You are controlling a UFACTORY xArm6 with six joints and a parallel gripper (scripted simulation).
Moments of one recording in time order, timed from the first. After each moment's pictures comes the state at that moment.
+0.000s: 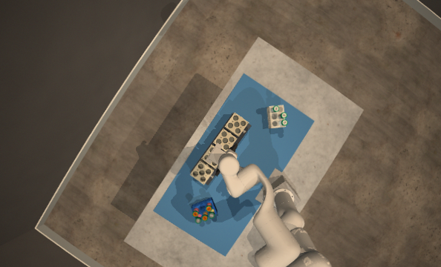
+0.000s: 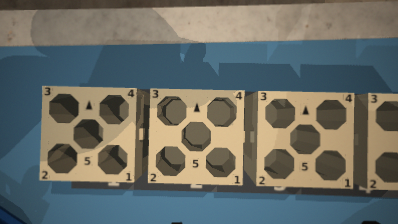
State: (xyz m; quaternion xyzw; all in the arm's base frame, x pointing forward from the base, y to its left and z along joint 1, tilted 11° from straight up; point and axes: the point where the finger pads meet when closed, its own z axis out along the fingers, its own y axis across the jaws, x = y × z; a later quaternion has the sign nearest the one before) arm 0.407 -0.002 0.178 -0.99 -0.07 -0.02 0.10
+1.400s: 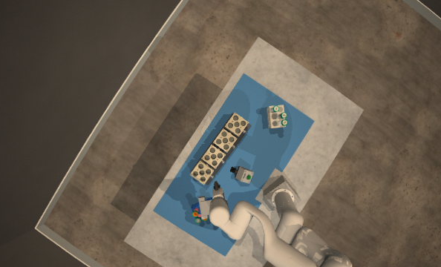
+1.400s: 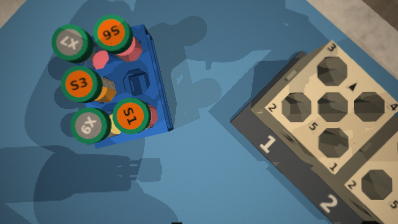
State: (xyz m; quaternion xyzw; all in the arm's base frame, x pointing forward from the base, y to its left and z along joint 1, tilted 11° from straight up) arm 0.313 0.154 0.206 -0.90 -0.43 -0.06 0.08
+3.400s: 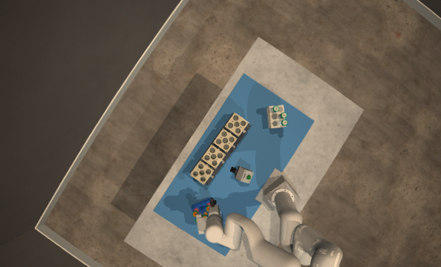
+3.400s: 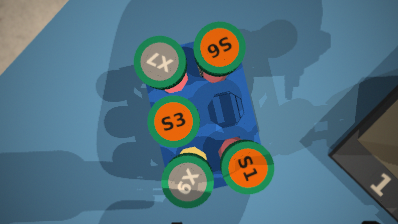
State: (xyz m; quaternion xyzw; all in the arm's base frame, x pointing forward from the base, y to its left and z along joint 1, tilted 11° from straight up) arm 0.263 0.256 0.144 -0.90 -0.43 -0.06 0.08
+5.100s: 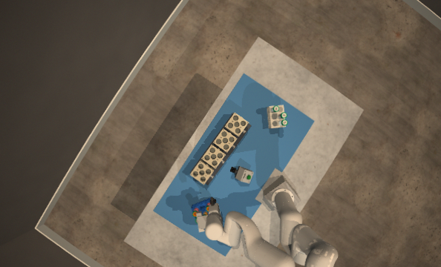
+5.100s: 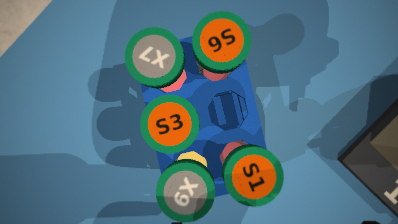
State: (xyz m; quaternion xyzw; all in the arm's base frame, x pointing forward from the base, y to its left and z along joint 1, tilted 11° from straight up) arm 0.264 0.261 0.123 -0.90 -0.43 -0.06 0.08
